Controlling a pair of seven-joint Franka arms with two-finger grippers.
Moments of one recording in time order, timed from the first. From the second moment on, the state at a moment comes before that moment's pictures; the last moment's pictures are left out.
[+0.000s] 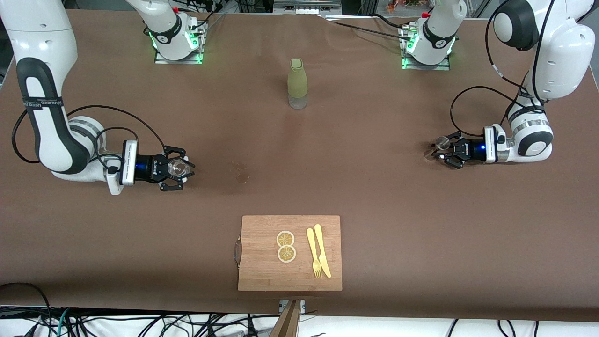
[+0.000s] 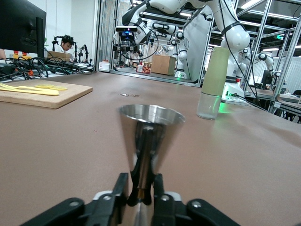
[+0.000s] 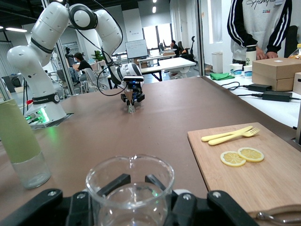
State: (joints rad) left arm 0.11 0.85 0.37 -1.96 -1.24 1.35 2.75; right arm -0.07 0.57 0.02 -1.85 1.33 1.69 -2.26
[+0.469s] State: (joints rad) left arm 0.11 0.85 0.36 -1.94 -1.25 1.35 2.75; right arm -0.07 0.55 0.07 -1.85 1.33 1.77 -2.23
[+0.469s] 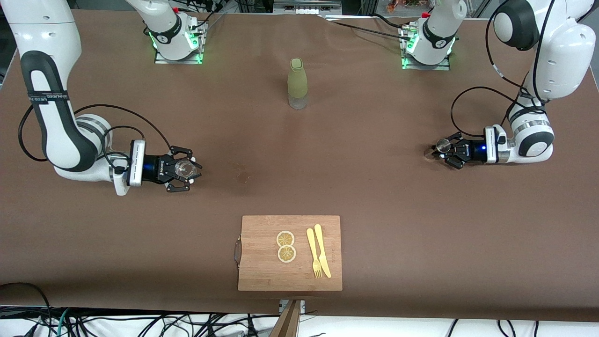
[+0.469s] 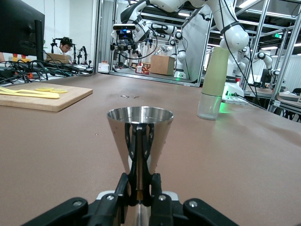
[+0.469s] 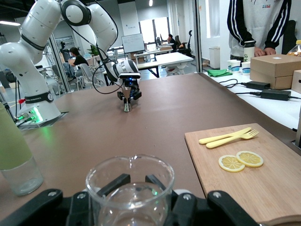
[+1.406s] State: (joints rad) left arm -0.22 0.81 0.07 -1.83 -1.68 1.67 2.62; right arm -0.07 0.41 0.21 -1.90 1.33 1.90 -2.07
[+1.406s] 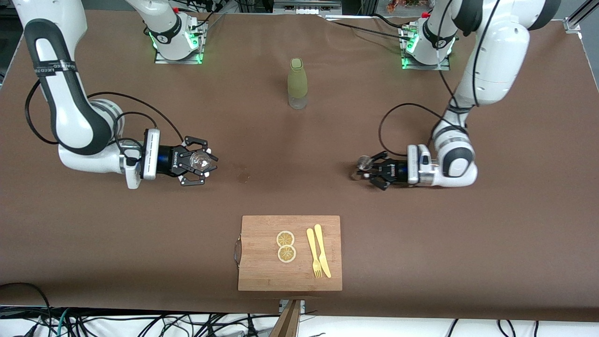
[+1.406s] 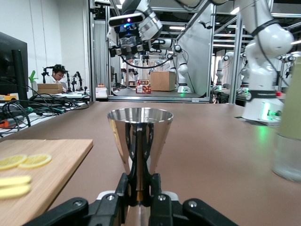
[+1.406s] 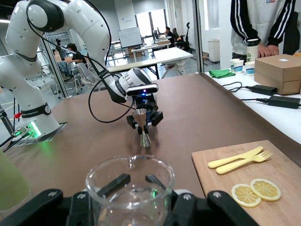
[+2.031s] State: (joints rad) left arm -0.40 0.81 -0.07 -1.72 -1.90 1.96 2.51; right arm -0.06 0.26 0.29 -2.06 1.33 2.04 -2.07
